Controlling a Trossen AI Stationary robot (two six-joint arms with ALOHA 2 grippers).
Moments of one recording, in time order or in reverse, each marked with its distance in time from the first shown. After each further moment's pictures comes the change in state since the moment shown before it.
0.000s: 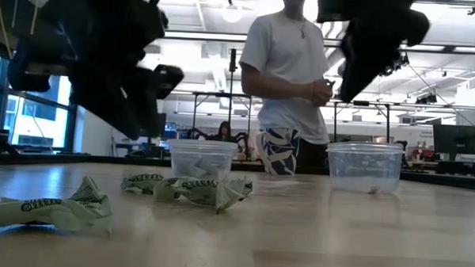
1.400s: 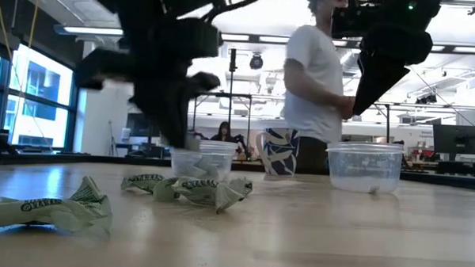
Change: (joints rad) left arm 0.055 0.248 0.375 -0.385 -0.075 0.029; right arm -0.003 -0.105 -0.164 0.067 0.039 0.145
